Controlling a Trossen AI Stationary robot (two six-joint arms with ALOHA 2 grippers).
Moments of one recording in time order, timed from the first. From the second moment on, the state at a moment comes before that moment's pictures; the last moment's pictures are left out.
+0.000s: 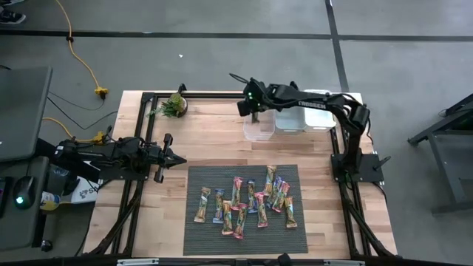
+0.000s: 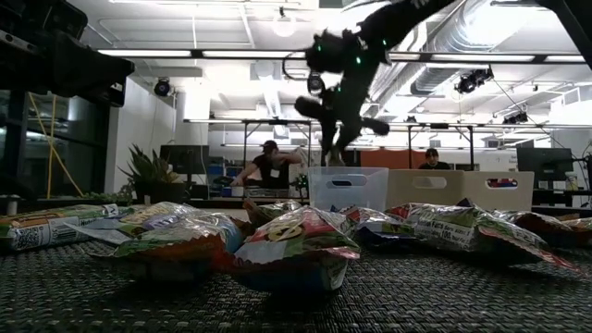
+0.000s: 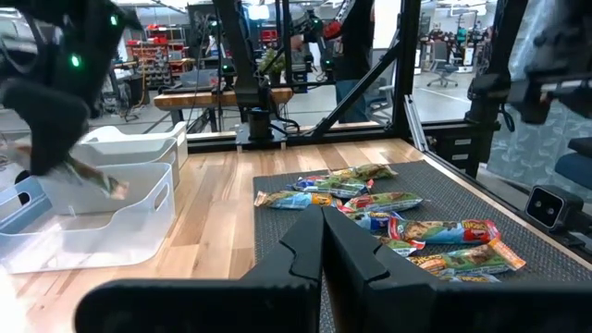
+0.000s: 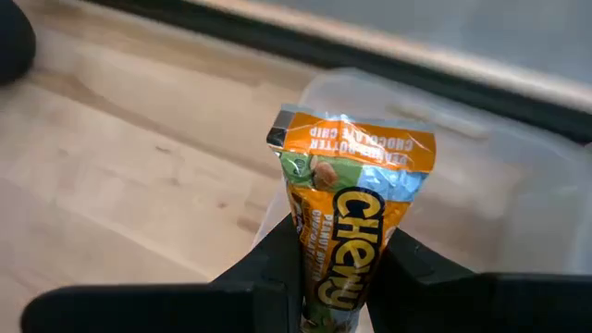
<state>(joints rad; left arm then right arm) -0.09 0.02 0.01 0.01 0.03 0.05 -0.47 1.90 1.49 -0.60 0.21 0.74</state>
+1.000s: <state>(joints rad) -0.09 0.02 0.01 0.01 0.03 0.05 -0.50 1.90 1.39 -0.51 0.12 0.75</state>
